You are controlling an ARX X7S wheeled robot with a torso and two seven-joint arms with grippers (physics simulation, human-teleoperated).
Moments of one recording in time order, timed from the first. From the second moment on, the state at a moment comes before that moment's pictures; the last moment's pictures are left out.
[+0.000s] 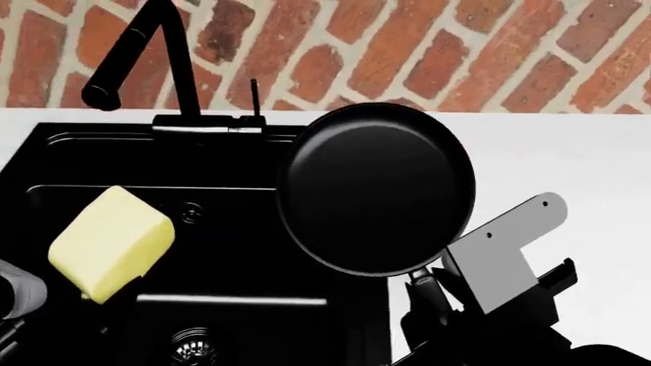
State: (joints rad) left arm -0.38 -0.64 0.11 0.51 -0.83 -0.85 -0.07; right arm 0.74 0.85 -0.63 -0.28 0.95 0.76 0.11
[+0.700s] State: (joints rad) left arm -0.36 -0.66 0.10 0.51 -0.84 -0.84 -0.06; right arm 0.68 0.87 -0.62 -0.28 0.97 0.73 0.13
